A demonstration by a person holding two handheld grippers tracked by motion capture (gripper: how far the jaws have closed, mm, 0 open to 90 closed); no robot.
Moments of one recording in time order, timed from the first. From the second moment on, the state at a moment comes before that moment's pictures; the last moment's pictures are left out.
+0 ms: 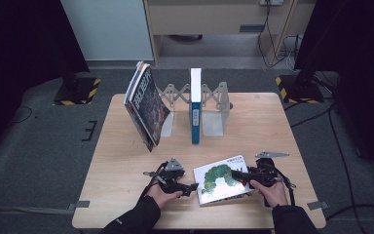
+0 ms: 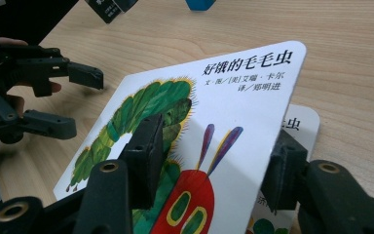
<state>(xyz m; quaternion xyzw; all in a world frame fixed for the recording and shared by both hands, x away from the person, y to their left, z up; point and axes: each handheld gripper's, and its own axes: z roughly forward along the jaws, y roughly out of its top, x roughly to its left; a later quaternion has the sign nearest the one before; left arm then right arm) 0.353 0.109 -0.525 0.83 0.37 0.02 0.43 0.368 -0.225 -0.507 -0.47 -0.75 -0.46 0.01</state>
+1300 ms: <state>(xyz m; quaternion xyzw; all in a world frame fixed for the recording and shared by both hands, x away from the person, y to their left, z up) 0.352 0.090 -0.533 0.81 0.37 -0.04 0.45 0.365 -0.233 -0.486 -0.43 -0.71 -0.55 0.04</state>
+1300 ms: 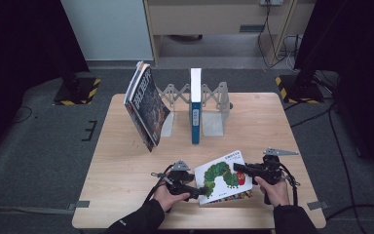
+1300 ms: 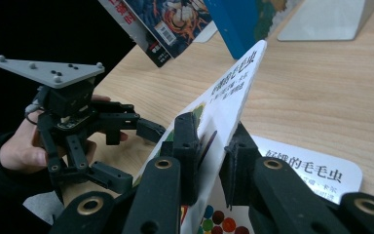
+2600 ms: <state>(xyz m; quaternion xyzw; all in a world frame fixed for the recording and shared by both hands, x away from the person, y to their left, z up) 0.355 0.091 -0.537 0.80 0.37 -0.07 0.48 0.367 -0.218 -0.508 -0.44 -0.79 -0.42 -0.04</state>
